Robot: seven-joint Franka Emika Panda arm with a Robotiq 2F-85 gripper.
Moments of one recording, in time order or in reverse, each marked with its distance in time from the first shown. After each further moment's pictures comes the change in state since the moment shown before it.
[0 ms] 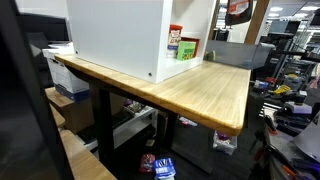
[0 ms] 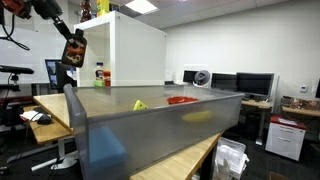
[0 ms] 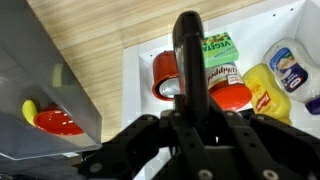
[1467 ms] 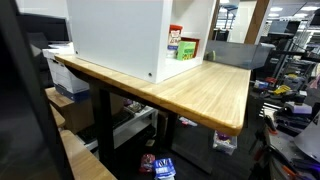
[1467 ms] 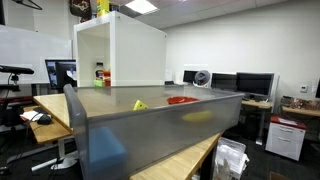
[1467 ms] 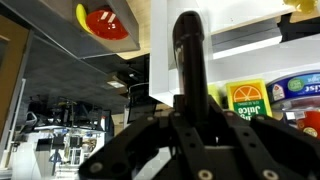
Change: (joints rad) arm -0.203 0.110 0.102 0.488 -0.213 -0.153 0.108
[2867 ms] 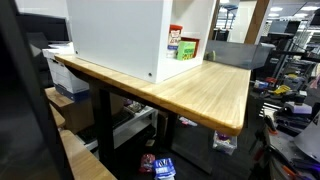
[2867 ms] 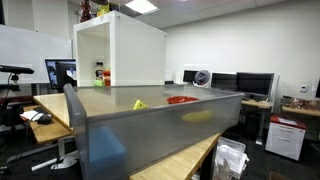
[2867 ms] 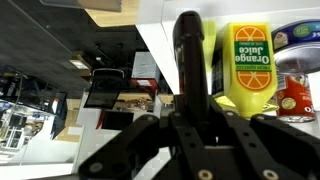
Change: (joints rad) arm 0.149 0.266 -0.137 0.278 -0.069 0.000 -0.263
